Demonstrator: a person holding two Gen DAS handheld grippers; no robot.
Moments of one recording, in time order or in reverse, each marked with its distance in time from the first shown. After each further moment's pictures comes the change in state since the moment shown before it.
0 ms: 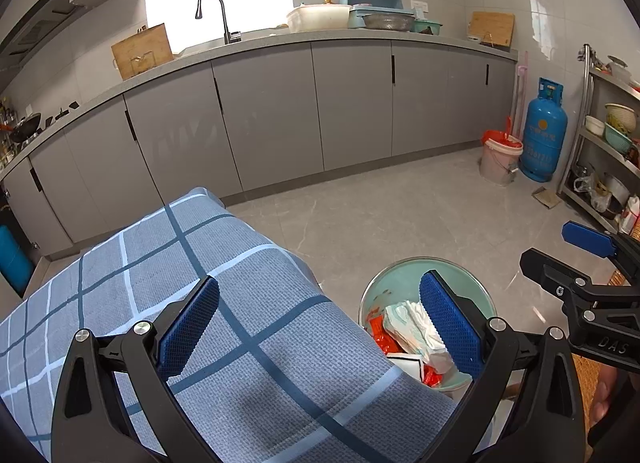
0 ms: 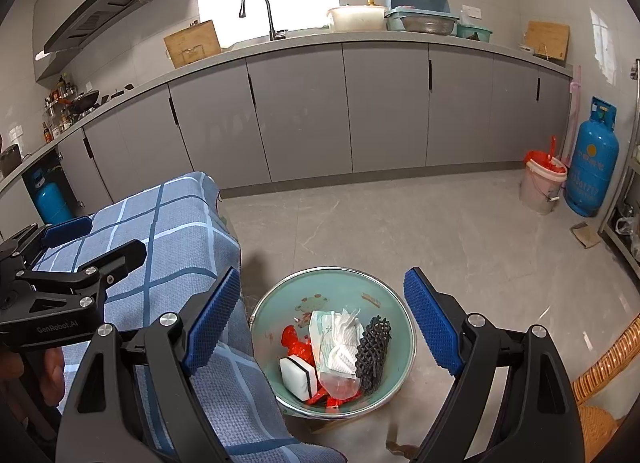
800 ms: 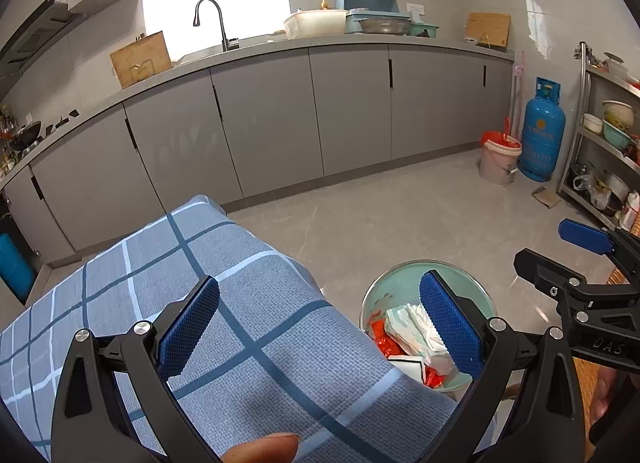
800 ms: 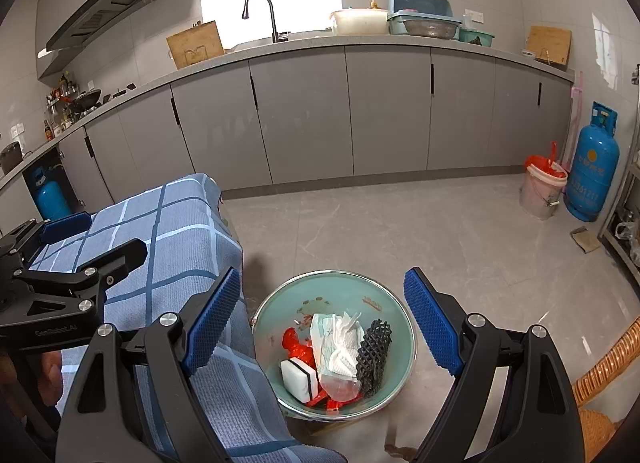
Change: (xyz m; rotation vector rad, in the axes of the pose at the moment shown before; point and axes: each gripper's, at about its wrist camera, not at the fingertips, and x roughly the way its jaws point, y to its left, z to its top) left arm -0.007 0.000 0.003 0.020 -0.019 0.003; right arm -0.001 -0.001 0.006 -0.013 -0.005 0.003
